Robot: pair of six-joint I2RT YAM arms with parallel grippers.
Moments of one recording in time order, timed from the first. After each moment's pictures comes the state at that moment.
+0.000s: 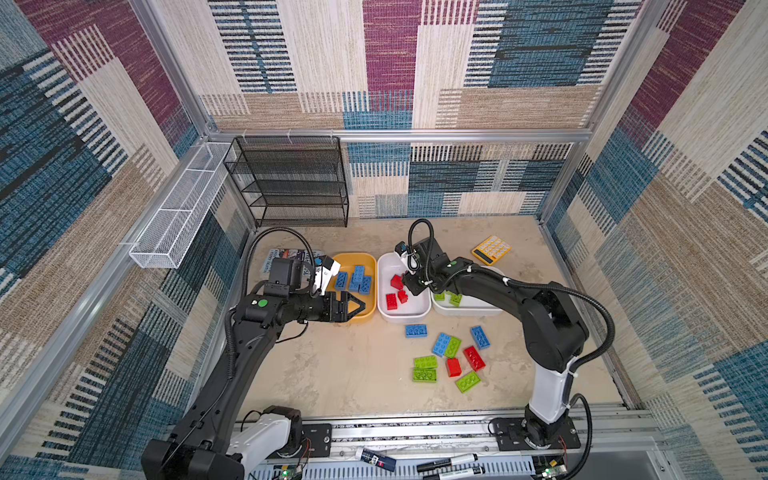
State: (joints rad) left arm -0.18 1.09 1.04 -0.85 0.68 -0.18; right arm 0.61 1.94 1.43 -0.36 -0.02 -0.12
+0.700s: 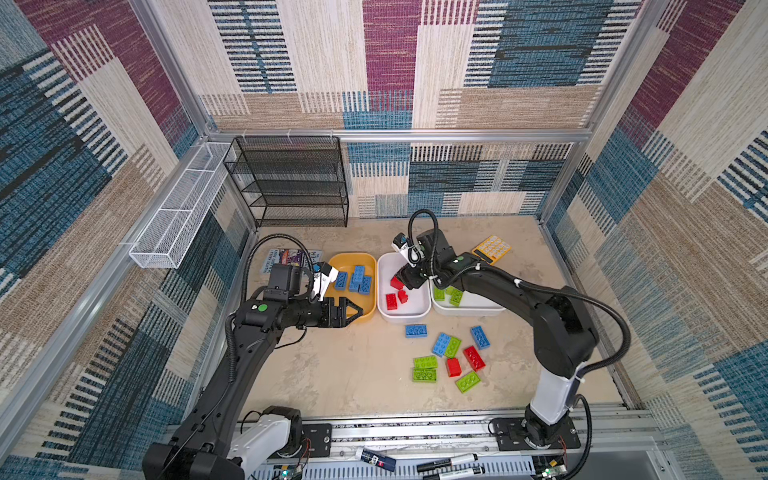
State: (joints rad) left arm -0.16 1.07 0.98 -0.86 0.68 -0.18; right arm 0.61 1.77 1.36 -0.37 -0.17 -0.22
